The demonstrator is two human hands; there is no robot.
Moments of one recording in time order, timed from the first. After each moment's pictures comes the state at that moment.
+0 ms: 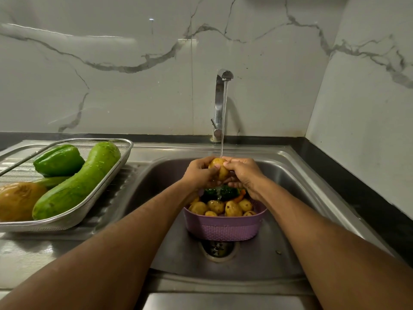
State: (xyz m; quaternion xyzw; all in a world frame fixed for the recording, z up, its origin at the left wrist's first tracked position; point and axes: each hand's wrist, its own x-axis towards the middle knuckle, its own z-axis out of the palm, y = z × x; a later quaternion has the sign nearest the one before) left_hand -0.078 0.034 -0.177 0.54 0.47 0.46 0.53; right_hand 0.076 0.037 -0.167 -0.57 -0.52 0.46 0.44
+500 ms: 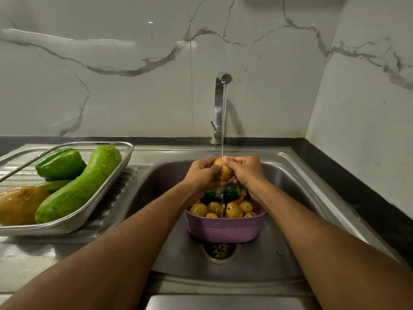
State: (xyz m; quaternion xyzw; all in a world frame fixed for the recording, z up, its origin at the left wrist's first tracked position) left_hand -0.072 0.030 -0.169 0.51 0.45 0.47 0.56; right_hand 0.075 0.042 -0.170 -0.59 -0.54 0.35 0.49
